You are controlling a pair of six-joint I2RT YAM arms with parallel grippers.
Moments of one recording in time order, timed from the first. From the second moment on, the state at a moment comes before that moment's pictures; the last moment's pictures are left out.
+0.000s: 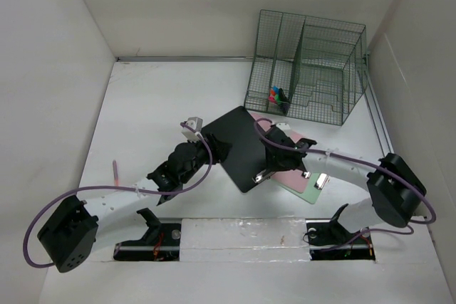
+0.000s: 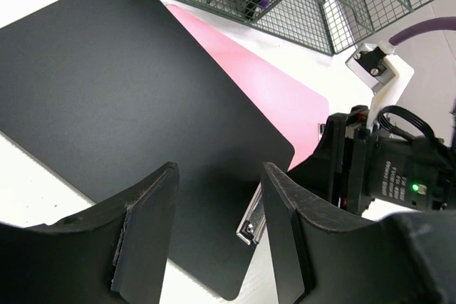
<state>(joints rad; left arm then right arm) -0.80 1.02 0.37 0.41 -0.20 -0.71 0.79 1.44 0.82 -0.49 0.30 0.69</state>
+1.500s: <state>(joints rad) -0.80 1.04 0.37 0.41 -0.20 -0.71 0.86 1.71 1.01 -0.50 0.52 1.00</state>
